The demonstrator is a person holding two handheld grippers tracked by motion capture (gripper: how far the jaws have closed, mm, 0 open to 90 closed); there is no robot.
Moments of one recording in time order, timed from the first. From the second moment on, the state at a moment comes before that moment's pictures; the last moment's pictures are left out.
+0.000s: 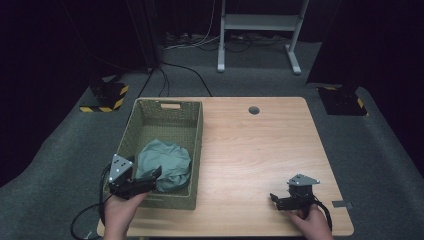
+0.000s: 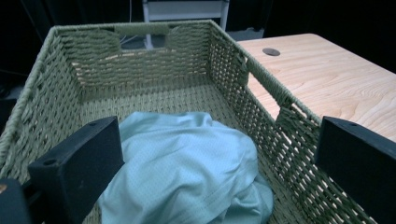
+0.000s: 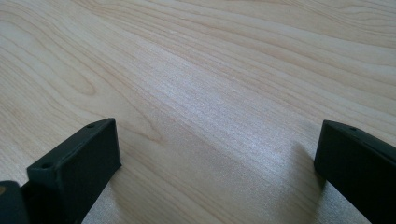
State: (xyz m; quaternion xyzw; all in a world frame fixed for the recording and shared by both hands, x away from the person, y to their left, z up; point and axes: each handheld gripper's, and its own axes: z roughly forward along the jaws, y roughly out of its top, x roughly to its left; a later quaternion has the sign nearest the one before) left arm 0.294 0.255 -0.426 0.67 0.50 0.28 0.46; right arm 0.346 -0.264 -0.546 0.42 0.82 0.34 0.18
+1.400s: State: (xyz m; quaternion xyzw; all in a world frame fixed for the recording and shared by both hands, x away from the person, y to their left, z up) left arm 0.389 0.234 -0.437 0.73 0.52 0.21 0.39; right arm 0.346 -0.265 -0.546 0.42 0.82 0.34 0.18
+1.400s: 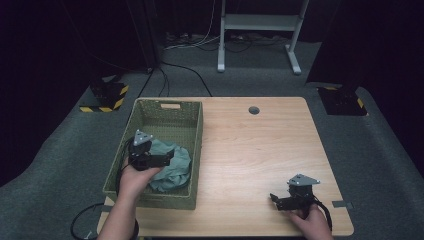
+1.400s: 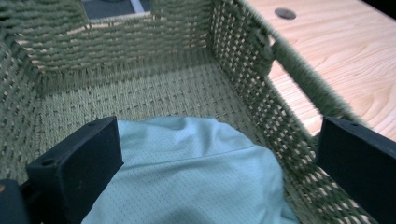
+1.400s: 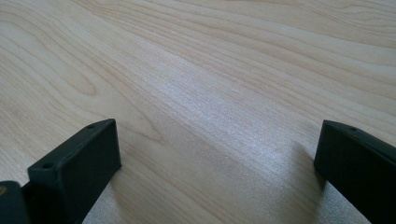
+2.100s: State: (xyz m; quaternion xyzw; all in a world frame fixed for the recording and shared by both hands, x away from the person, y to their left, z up) left arm 0.421 0.244 -0.463 0.76 0.57 0.14 0.28; right arm 0.346 -0.265 -0.546 0.42 0.82 0.34 0.18
